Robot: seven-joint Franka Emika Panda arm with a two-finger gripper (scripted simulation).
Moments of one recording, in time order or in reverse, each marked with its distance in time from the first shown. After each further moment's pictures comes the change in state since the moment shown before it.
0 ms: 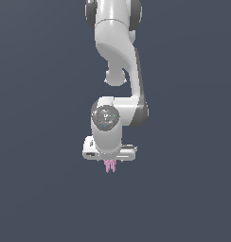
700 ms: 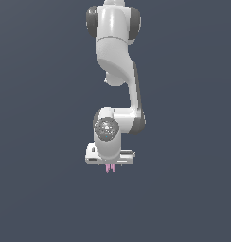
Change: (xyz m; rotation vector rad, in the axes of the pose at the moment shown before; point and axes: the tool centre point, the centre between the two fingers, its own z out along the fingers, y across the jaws) arm -0.001 0.000 0.050 0.000 -0.002 0.000
